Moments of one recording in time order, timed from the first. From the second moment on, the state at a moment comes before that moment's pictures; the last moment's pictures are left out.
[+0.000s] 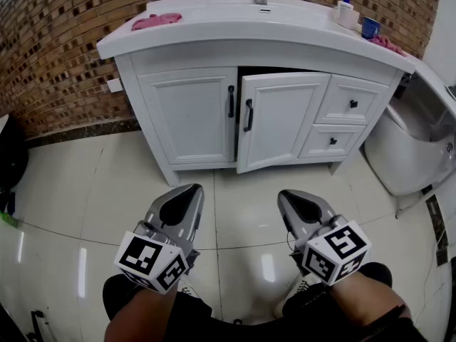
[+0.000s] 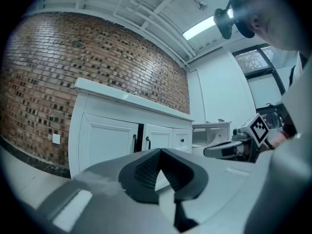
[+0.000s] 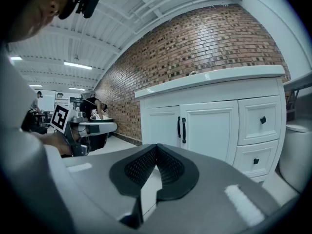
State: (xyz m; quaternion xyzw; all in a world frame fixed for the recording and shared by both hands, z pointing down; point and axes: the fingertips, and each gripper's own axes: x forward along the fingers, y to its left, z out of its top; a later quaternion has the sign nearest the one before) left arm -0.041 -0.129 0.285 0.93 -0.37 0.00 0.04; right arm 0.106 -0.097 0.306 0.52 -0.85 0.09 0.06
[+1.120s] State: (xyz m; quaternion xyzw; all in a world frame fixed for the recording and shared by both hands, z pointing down) left arm -0.036 -0.153 0.280 0.92 -0.38 0.01 -0.01; right arm 0.101 -0.120 0.283 0.52 -0.85 0.07 0.03
